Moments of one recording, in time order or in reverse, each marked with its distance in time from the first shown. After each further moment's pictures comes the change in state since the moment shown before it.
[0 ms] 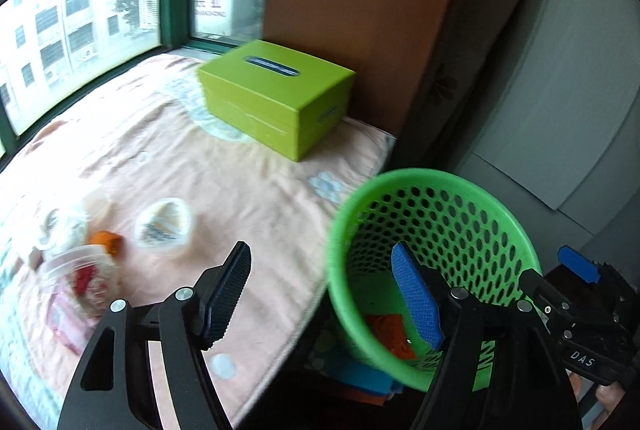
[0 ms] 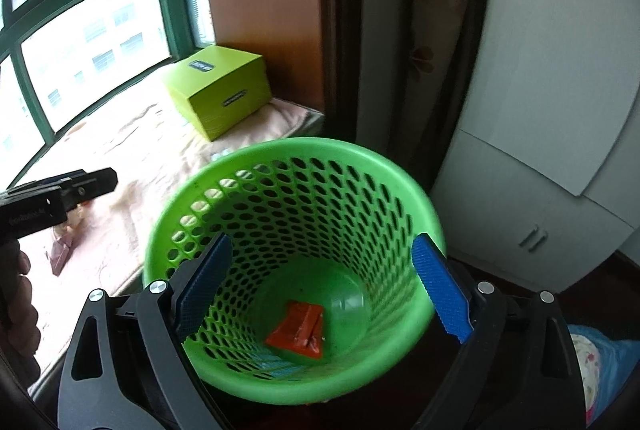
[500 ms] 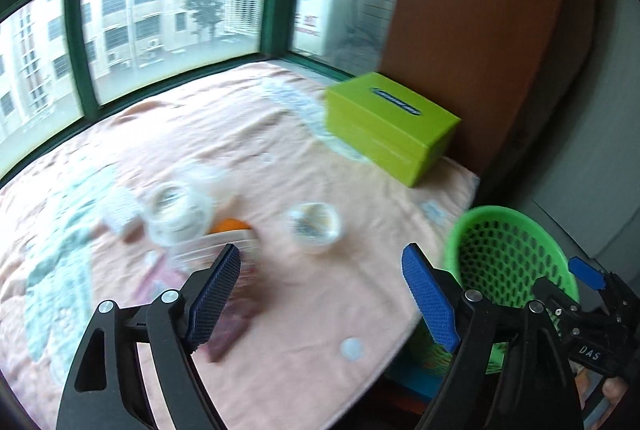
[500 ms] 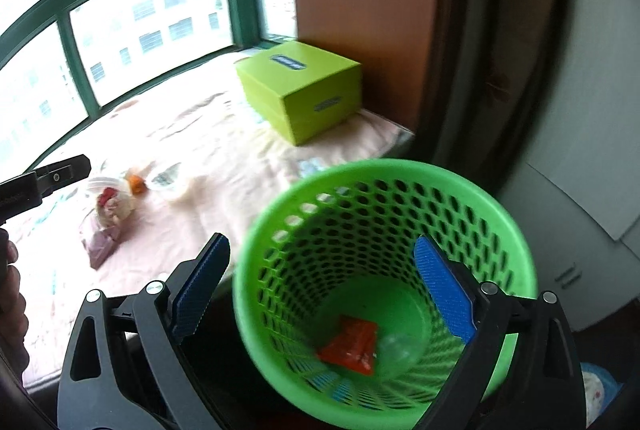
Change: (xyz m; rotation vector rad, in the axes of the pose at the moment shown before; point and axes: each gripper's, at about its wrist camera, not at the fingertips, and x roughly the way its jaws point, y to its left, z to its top) left arm -0.065 0.104 -0.015 -0.164 -0.086 0.194; right arm 0.011 0.081 0.023 -0.133 -0.002 0.147
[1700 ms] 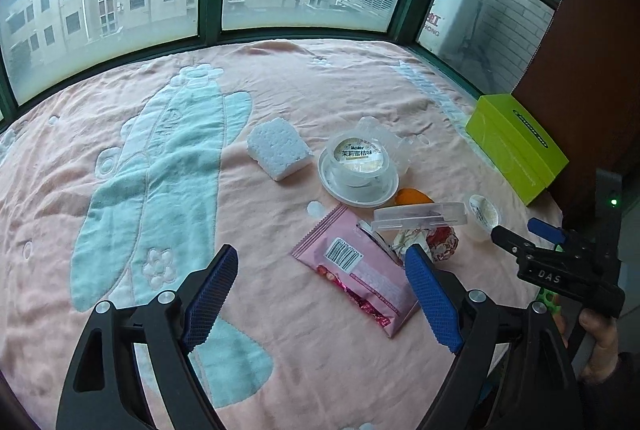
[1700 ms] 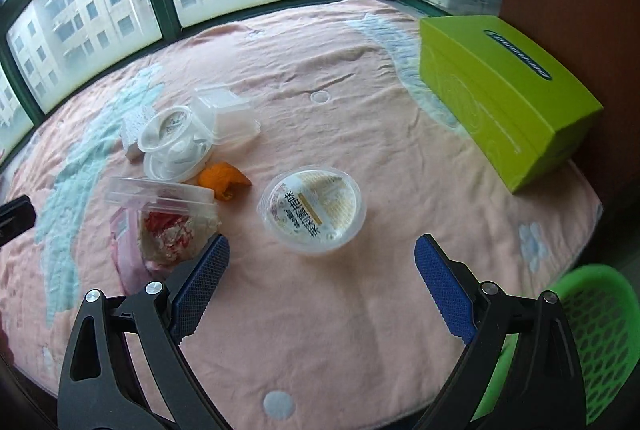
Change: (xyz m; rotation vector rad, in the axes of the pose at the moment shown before) left arm -0.006 0.163 -0.033 -0.270 0.072 0.159; right arm 0.156 0.160 0.051 -0.285 0.183 0.251
